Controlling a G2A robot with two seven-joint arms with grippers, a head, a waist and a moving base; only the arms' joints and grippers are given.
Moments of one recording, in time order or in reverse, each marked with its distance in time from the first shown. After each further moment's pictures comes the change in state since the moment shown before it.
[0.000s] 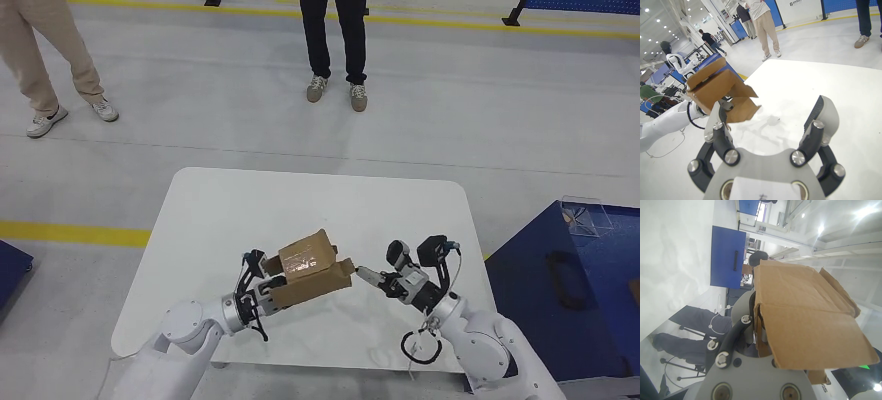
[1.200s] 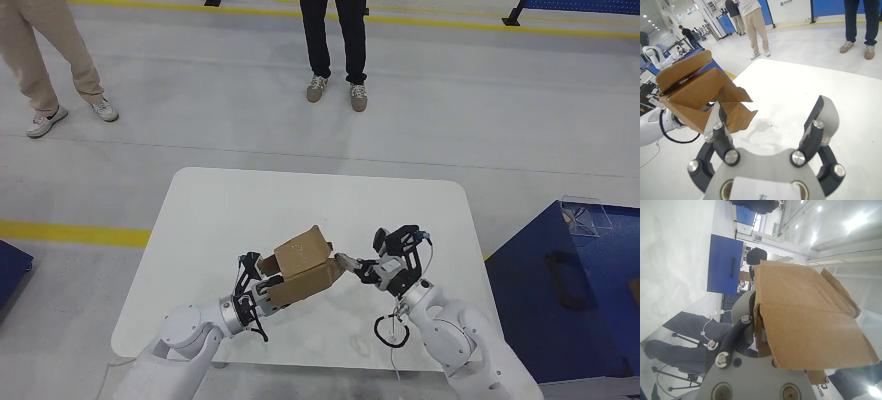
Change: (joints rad) left arm 0.032 0.001 -0.005 -0.029 -0.008 0.012 0.032; right arm 0.168 -0.046 -0.173 0.081 -0.190 0.212 -0.095
